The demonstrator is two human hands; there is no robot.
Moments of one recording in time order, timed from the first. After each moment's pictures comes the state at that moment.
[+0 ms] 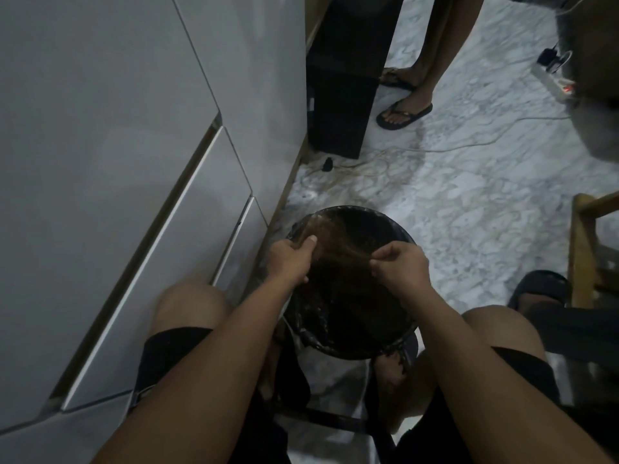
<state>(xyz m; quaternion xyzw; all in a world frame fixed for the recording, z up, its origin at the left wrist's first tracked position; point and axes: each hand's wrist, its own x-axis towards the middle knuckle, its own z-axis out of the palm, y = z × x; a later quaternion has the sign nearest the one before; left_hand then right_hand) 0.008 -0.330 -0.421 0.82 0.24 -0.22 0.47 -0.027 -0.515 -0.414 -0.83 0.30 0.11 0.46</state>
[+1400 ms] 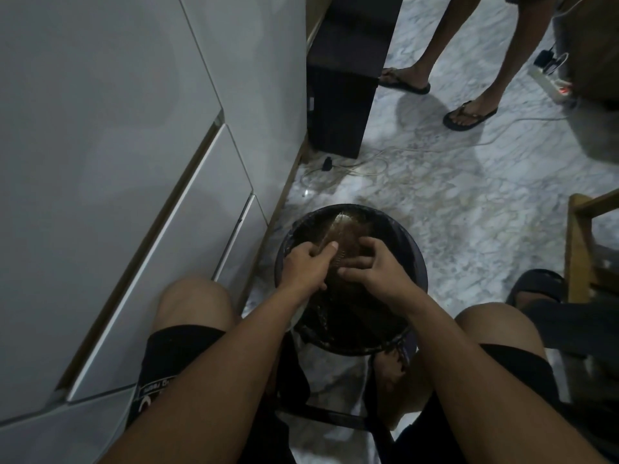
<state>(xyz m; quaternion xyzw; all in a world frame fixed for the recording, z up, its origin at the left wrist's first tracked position) -0.011 -0.346 -0.428 0.81 0.17 -0.24 0.51 -0.039 -0.496 -0.407 -0.73 0.19 0.24 0.60</state>
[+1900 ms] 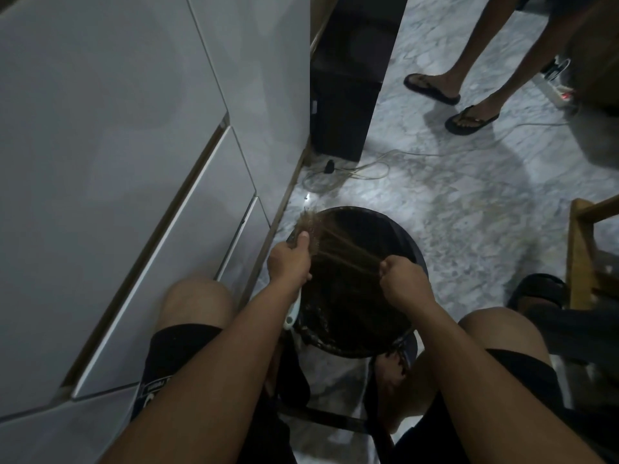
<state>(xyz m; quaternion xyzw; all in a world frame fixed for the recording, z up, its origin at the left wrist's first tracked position) -0.002 -0.333 -0.423 0.77 0.30 -0.17 0.54 -0.041 -0.519 -0.421 -0.92 0.20 0.20 0.28</state>
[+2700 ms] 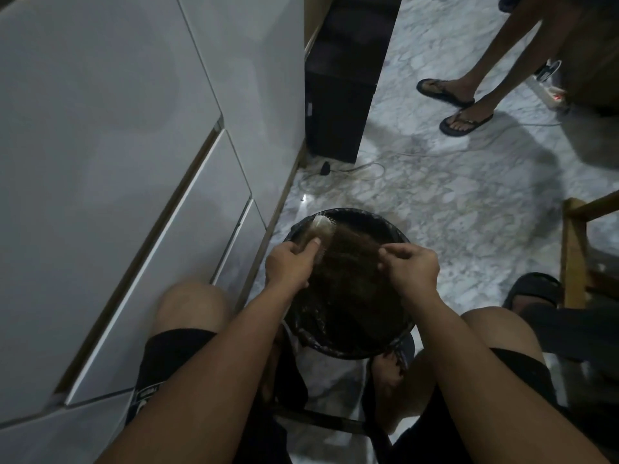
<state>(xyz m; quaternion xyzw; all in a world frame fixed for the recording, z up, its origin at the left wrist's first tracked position) -0.004 -0.330 -0.420 0.81 0.23 -0.19 0.51 -0.033 -0.523 -0.418 -0.75 0.38 0.02 0.54</state>
